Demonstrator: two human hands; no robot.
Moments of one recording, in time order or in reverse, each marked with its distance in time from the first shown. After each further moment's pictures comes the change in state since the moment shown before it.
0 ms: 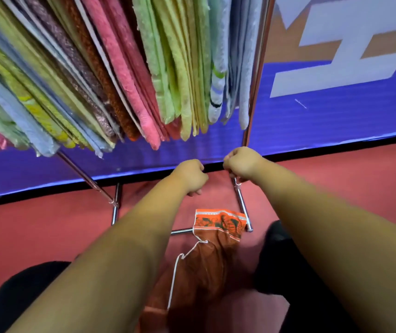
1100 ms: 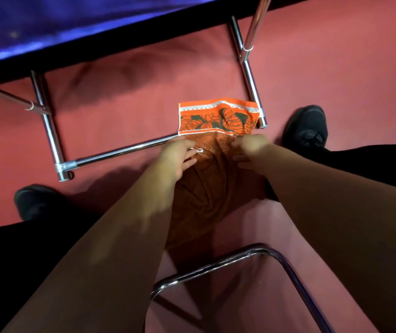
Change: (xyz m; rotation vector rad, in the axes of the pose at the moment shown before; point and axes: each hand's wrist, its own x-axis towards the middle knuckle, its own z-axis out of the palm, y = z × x) left_hand 0.112 -0.246 0.253 -0.982 -0.177 -0.670; right_hand 0.090 0.270 0.244 0.542 -0.047 0.754
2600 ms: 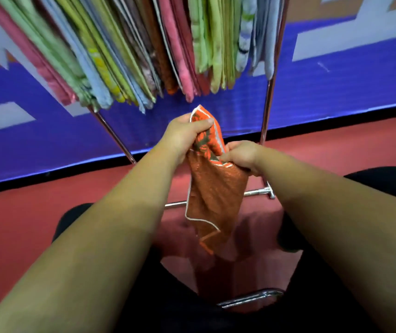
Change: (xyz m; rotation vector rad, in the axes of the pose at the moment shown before) left_hand -0.394 0.146 -0.044 0.157 -0.039 0.894; right_hand -0.307 -0.100 -0.017 -0.414 -0.323 -0.750
